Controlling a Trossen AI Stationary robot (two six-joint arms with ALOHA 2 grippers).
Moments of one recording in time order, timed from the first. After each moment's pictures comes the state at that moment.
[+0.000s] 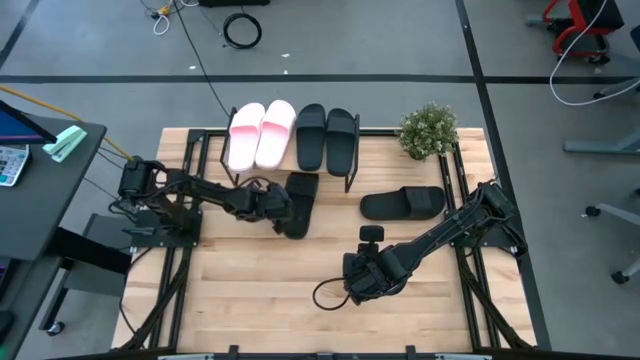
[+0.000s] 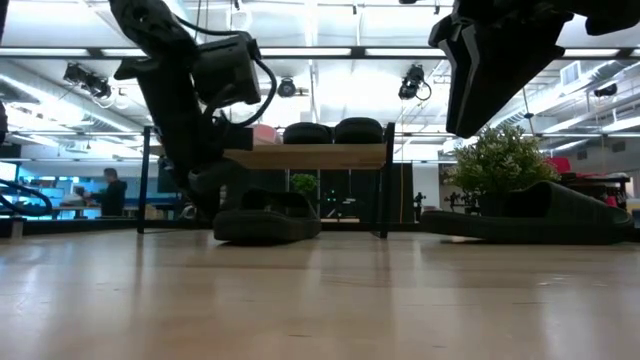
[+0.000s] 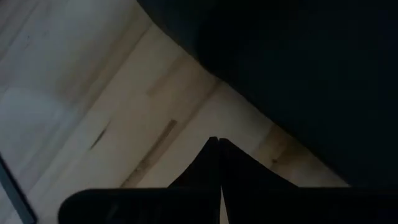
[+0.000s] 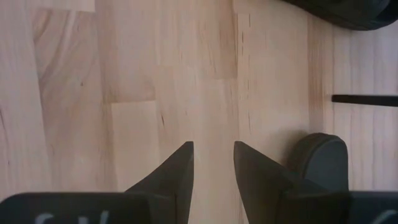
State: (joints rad) left arm 0.01 1.64 0.81 -0.45 -0.49 -0.57; right arm 0.50 1.88 1.48 -1.07 0.47 0.52
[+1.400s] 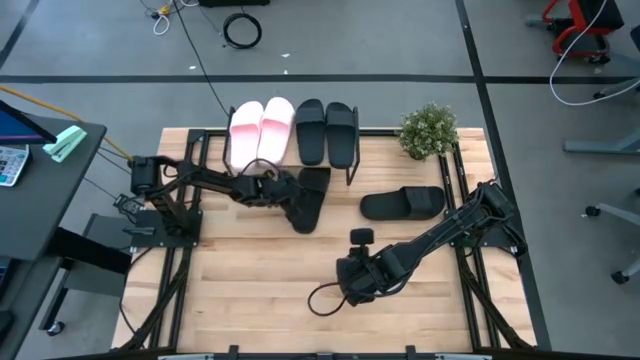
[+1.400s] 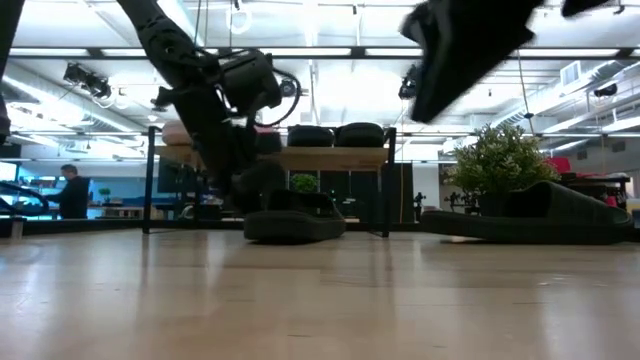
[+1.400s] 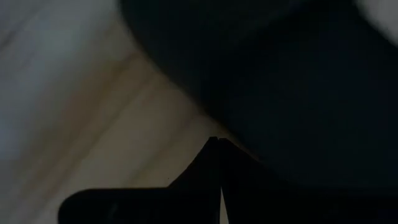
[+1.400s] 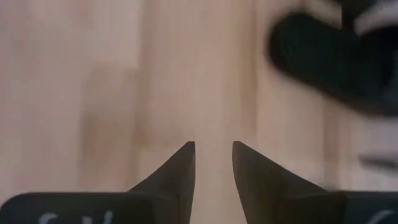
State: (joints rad) left arm 0.16 1.71 0.82 -0.14 -0.33 -0.38; right arm 0.50 1.88 1.47 -0.89 0.46 0.37
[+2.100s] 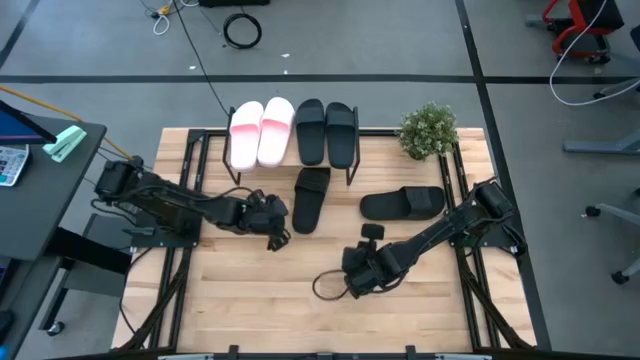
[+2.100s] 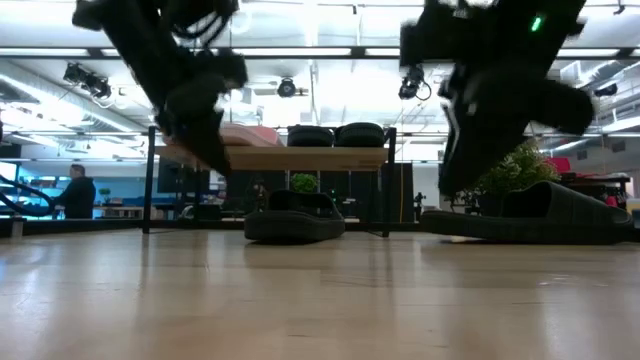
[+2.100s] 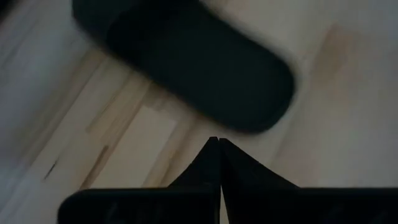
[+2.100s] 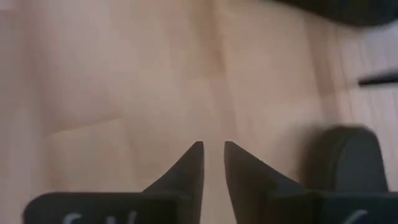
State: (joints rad) left arm -0.18 1.46 0.82 -0.42 -0.47 -0.54; right arm 0.46 1.88 1.26 -0.82 0.54 0.61
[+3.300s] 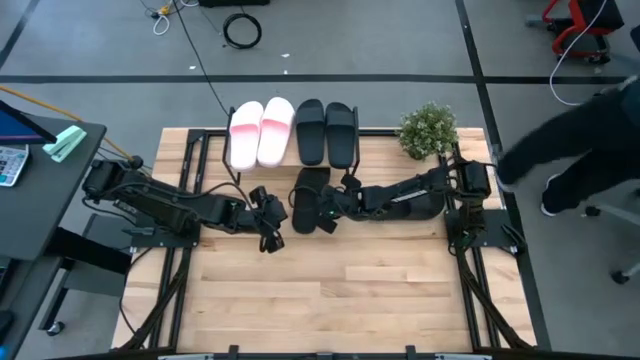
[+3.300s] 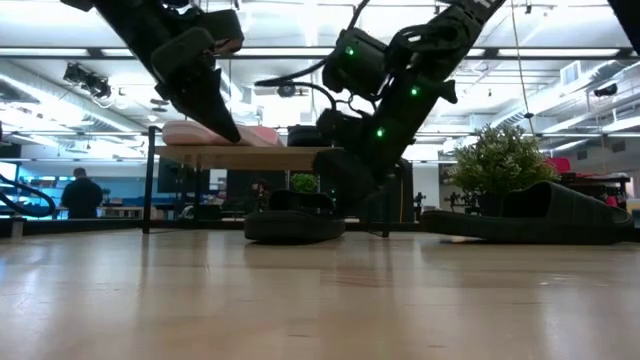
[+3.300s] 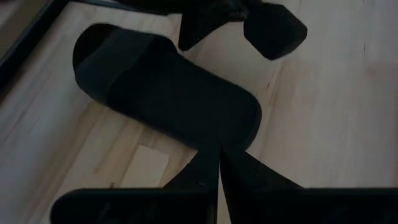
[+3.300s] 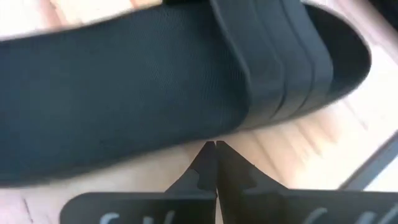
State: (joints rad) left arm -0.21 1.34 0.82 -0.38 -0.48 -0.37; right arm -0.03 1.94 1.14 -0.16 0.45 0.34
